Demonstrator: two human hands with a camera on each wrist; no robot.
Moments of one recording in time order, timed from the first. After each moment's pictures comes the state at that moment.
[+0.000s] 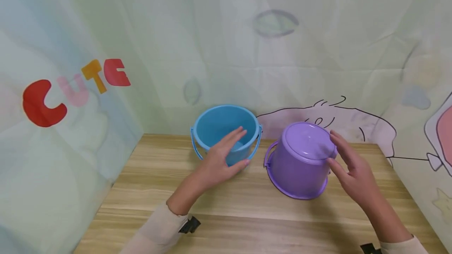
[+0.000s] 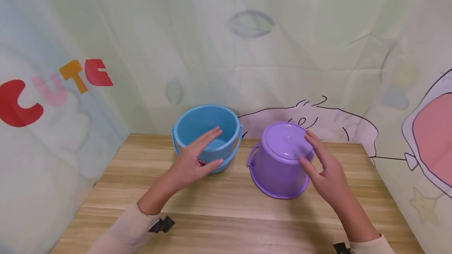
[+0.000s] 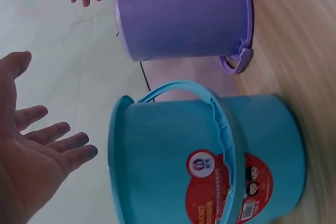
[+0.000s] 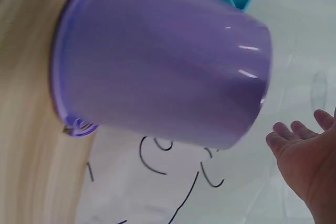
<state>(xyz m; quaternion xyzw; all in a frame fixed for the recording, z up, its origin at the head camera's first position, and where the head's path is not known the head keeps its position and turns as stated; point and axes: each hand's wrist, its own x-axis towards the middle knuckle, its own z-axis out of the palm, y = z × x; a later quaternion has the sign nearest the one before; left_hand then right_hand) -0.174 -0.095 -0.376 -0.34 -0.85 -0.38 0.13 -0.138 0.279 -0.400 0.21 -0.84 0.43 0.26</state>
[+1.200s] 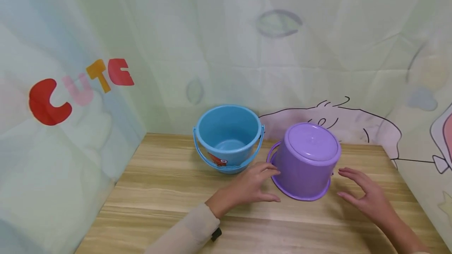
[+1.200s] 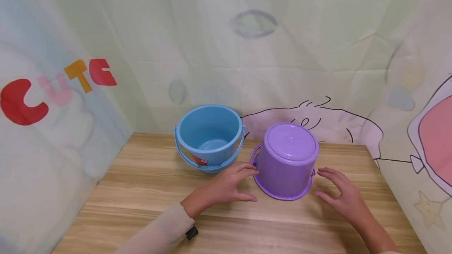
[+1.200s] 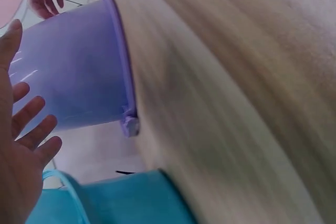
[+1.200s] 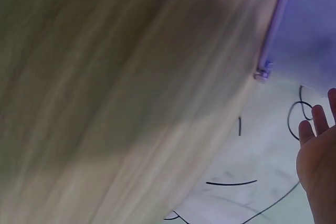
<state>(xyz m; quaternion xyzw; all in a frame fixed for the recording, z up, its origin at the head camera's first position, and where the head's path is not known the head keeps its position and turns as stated) -0.178 -0.030 -0.460 -0.47 -0.85 -0.21 0.11 -0.130 0.352 -0.495 0.22 -0.89 0.33 0.24</state>
